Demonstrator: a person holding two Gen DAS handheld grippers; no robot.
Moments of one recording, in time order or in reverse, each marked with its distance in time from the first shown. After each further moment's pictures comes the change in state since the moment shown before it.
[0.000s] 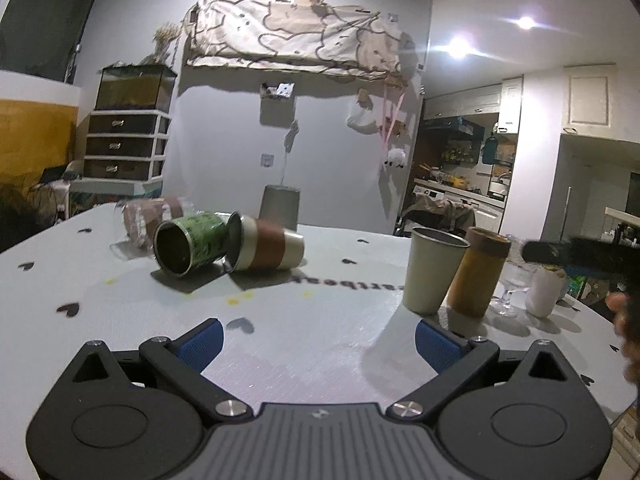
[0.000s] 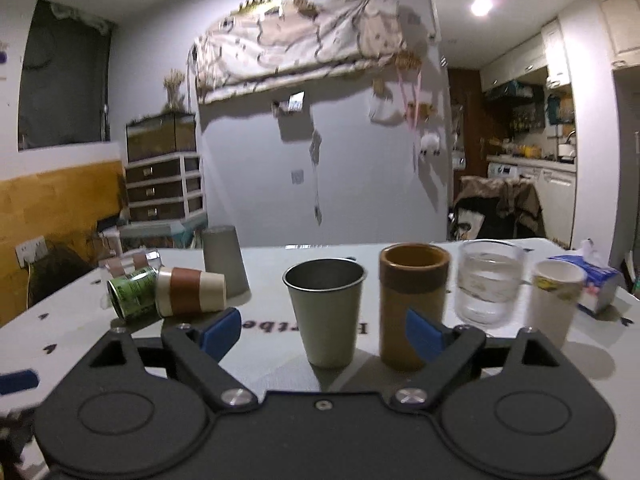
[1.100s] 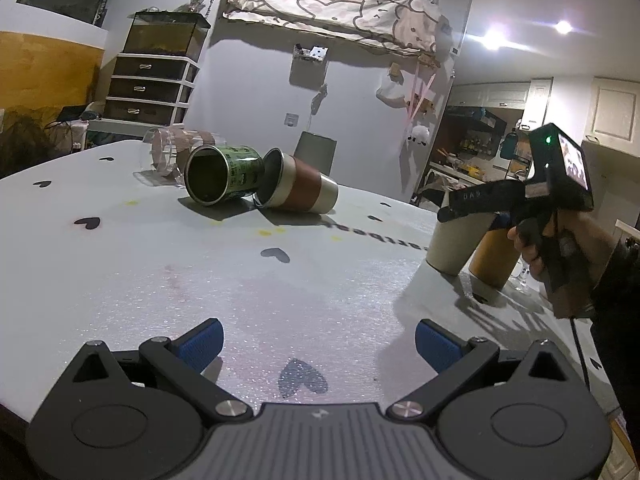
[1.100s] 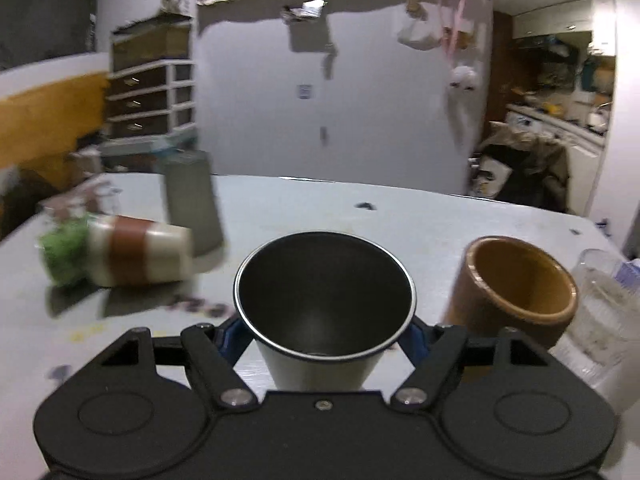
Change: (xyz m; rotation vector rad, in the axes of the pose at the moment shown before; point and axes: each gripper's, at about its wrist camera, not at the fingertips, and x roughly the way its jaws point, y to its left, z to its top) left arm 0.002 0.041 -0.040 -0.131 0.097 0.010; right arm 0.178 0.024 0.026 -0.114 0.291 -0.039
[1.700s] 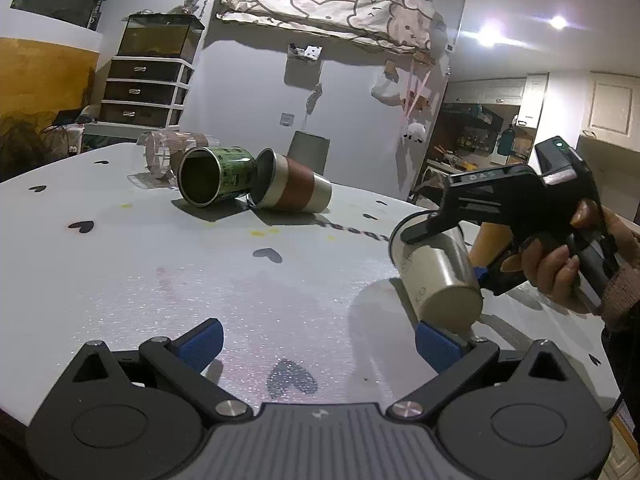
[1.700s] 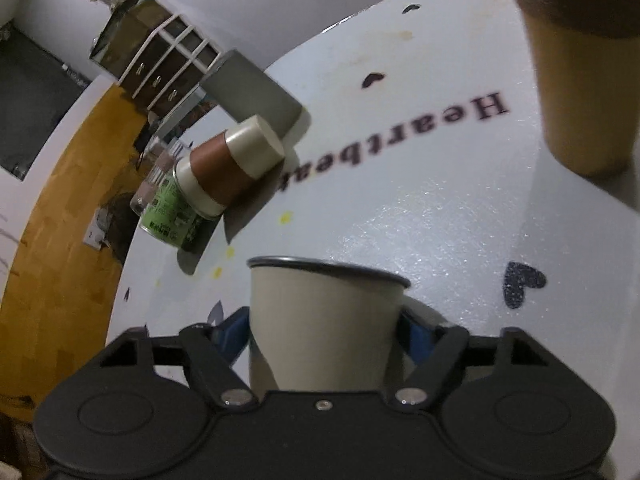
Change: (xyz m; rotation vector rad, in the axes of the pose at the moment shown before) left arm 0.002 -0.006 0.001 0.014 0.001 -0.002; right arm 0.007 -0.001 -0.044 0.494 0.454 0.455
